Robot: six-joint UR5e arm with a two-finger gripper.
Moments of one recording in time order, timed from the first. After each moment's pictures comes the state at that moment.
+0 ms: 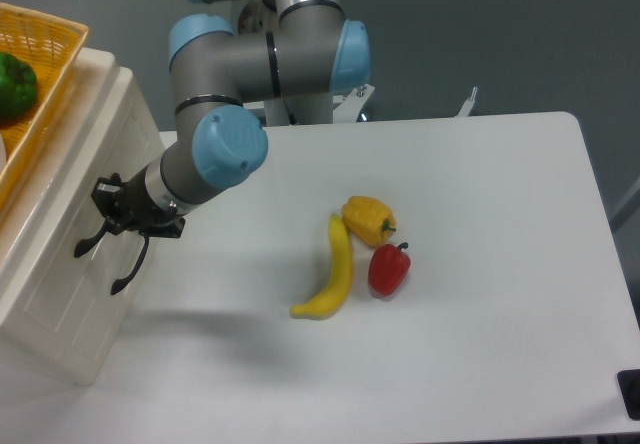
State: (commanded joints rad) arm 2.15 -1.90 -1.53 -1.43 0.89 0.39
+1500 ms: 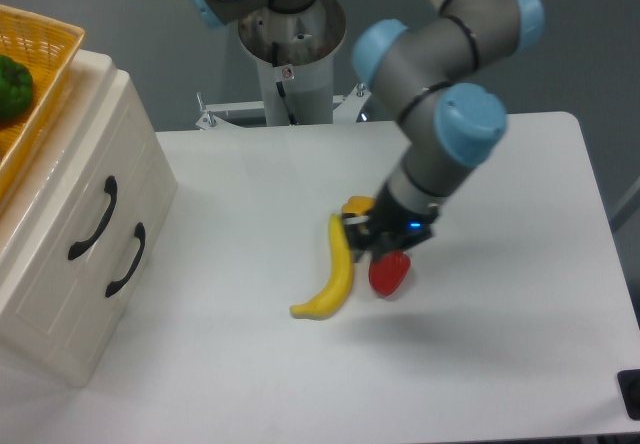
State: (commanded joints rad) arm 2.65 -1.99 -1.50 -1.28 1.40 0.45
